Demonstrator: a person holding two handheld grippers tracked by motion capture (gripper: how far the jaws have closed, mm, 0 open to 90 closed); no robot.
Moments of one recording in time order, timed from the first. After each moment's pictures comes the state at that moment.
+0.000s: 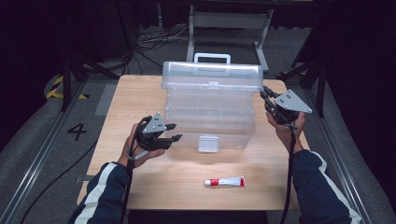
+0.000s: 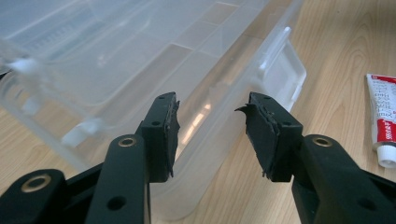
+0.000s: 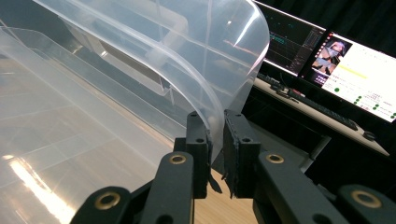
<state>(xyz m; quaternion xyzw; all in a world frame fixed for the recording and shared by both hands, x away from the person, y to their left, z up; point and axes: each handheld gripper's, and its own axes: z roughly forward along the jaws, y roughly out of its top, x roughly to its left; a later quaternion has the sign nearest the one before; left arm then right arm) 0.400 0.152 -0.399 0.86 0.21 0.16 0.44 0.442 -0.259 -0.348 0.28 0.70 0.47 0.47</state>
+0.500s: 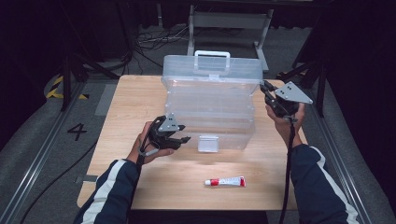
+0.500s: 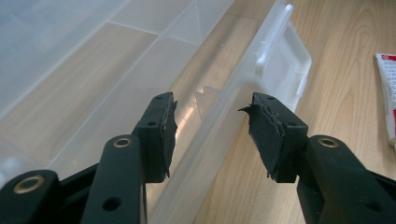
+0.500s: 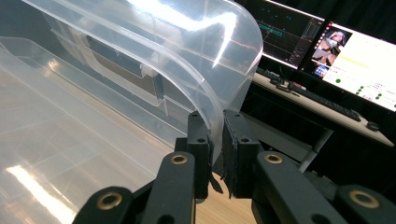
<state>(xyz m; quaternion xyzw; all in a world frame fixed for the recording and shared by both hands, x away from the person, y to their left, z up) 0.417 0.124 -0.410 0.88 0.18 0.14 0.41 0.458 -0.257 -0.335 0.31 0.69 0.47 0.45</state>
